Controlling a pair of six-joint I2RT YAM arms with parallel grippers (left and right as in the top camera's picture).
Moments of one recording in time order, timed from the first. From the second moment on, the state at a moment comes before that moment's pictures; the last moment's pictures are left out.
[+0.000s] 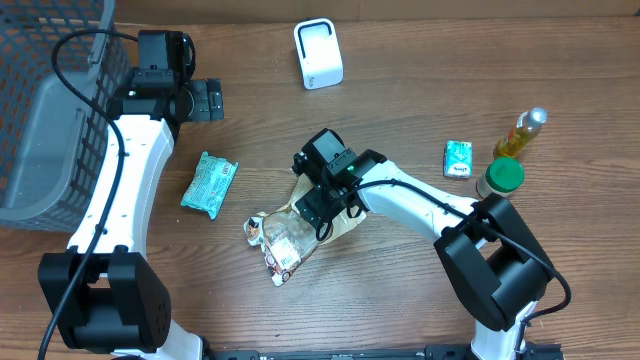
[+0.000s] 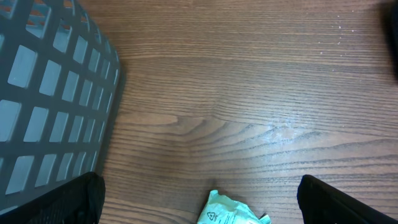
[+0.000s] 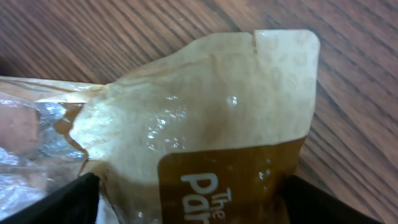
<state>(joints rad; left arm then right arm) -0.02 1.74 1.50 -0.70 -0.19 -0.07 0.70 1.96 1.28 -0.58 -0.10 -0.04</state>
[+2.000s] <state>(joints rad) -0.02 1.74 1.50 -0.70 -0.19 -0.07 0.56 2.04 1.38 -0.73 -0.12 0.04</state>
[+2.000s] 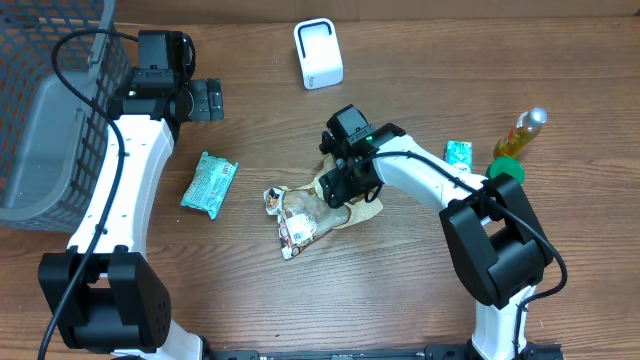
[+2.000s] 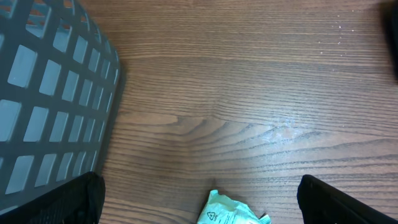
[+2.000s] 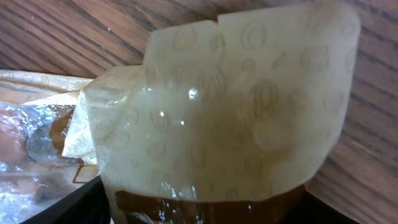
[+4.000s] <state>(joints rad) -0.02 1.74 1.50 -0.70 -0.19 -0.07 0.31 2.07 1.44 -0.80 -0.83 0.10</state>
